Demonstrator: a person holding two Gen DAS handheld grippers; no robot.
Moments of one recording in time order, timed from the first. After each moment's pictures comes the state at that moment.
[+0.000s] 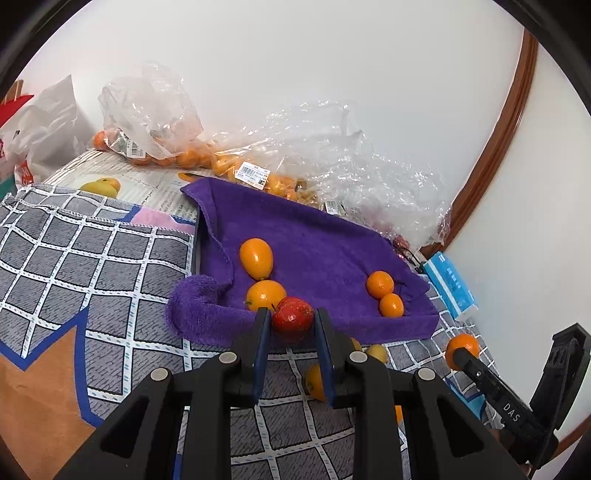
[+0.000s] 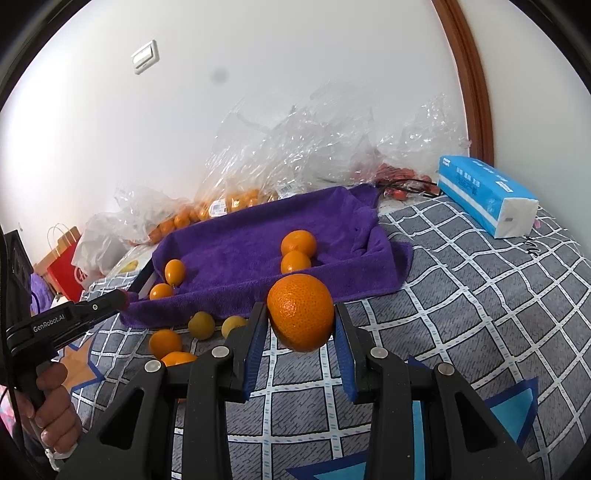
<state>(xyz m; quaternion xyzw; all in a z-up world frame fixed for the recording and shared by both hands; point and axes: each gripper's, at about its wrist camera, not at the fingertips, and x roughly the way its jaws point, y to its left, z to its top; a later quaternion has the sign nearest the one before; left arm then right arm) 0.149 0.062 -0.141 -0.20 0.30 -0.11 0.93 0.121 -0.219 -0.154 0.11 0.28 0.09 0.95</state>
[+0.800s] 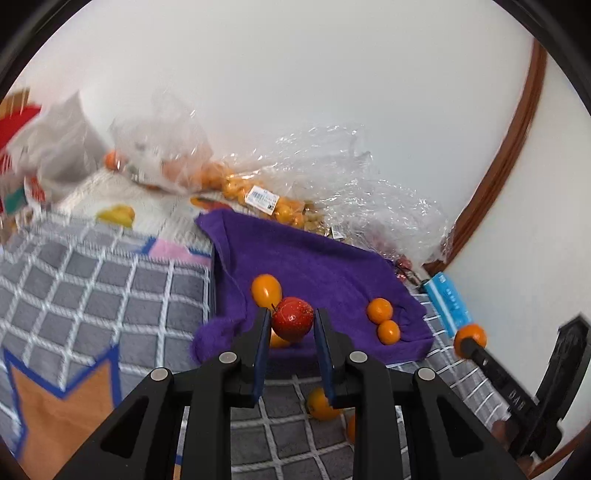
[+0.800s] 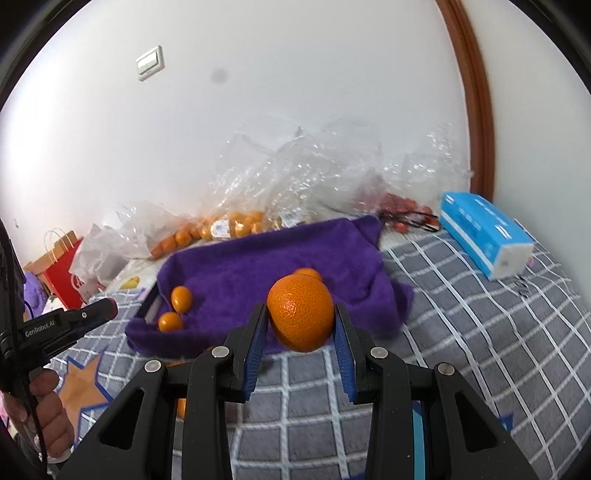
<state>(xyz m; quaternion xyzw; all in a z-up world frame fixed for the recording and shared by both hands) 0.158 0.079 -0.100 -0.19 0.30 -0.09 0.93 0.140 -0.206 -0.106 0.09 0.27 0.09 0.96</state>
